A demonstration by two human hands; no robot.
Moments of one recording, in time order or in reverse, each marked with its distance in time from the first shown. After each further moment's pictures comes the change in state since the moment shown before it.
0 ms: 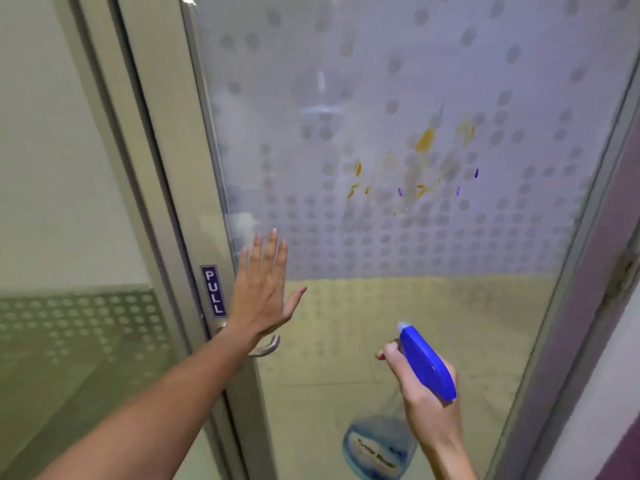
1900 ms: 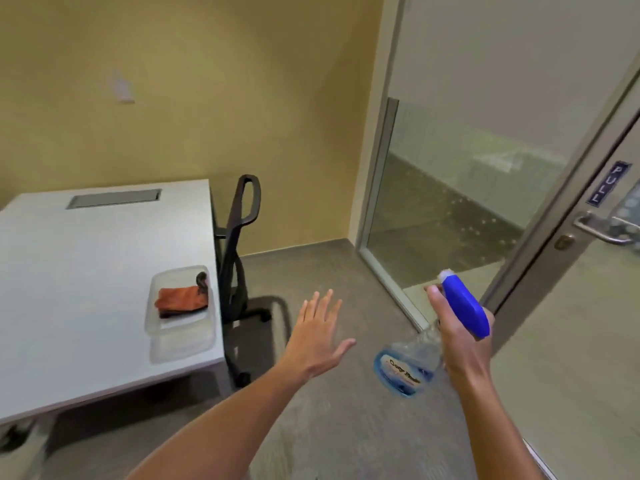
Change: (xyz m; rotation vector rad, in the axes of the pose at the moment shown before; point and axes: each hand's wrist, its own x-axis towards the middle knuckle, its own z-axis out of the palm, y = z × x) left_hand -0.699 0.222 -0.435 0.095 -0.547 -1.097; right_hand -0.465 -0.164 -0.079 0.235 -0.951 0.220
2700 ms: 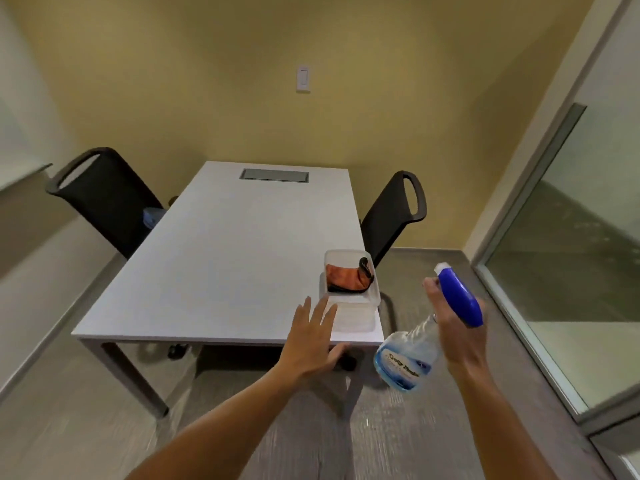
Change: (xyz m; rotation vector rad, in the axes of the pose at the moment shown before) left_hand -0.239 -0.320 -0.066 -0.002 0.026 -0.358; right_hand -0.190 -0.018 0.317 -0.012 -0.373 0.058
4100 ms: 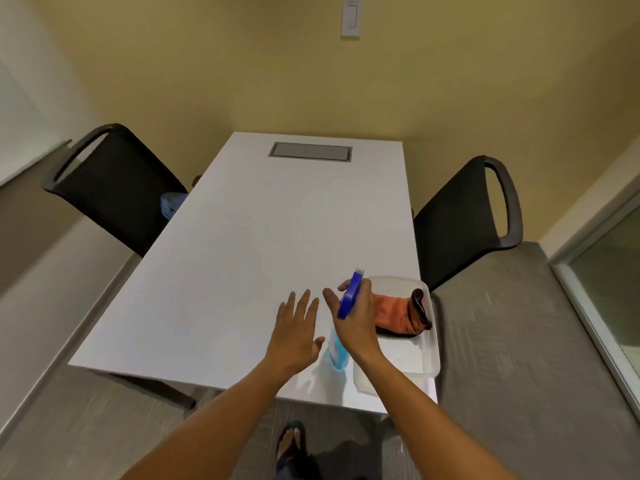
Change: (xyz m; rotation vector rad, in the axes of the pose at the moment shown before) left_hand 0.177 -0.153 0.032 0.139 -0.215 -0.323; right_hand 0.168 0.137 0.294 -0.140 -0.424 0.085
